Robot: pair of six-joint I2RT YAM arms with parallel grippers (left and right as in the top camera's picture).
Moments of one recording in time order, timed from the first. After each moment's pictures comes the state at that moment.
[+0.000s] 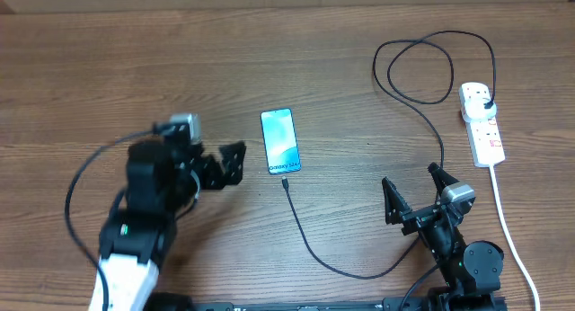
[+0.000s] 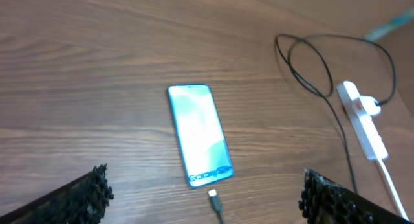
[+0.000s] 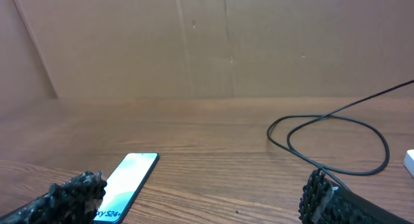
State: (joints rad) left arm -0.15 0.94 0.72 -0.40 0.30 -0.38; right arm 0.09 0.01 0.02 -0.01 -0.26 0.14
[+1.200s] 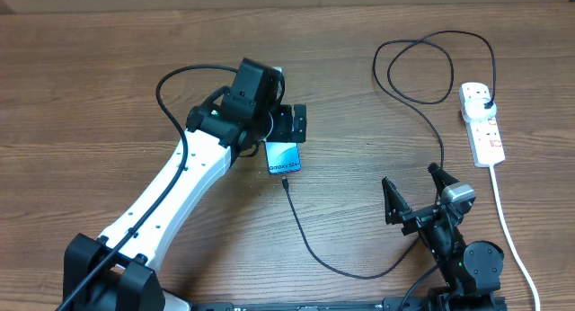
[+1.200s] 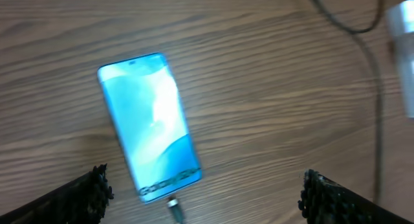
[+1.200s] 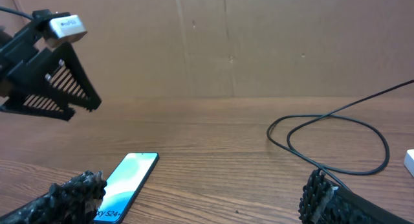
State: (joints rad) left arm -0.46 1.61 1.31 -0.68 0.14 -0.42; right arm 0.09 0.01 0.02 -0.02 -0.26 0.14
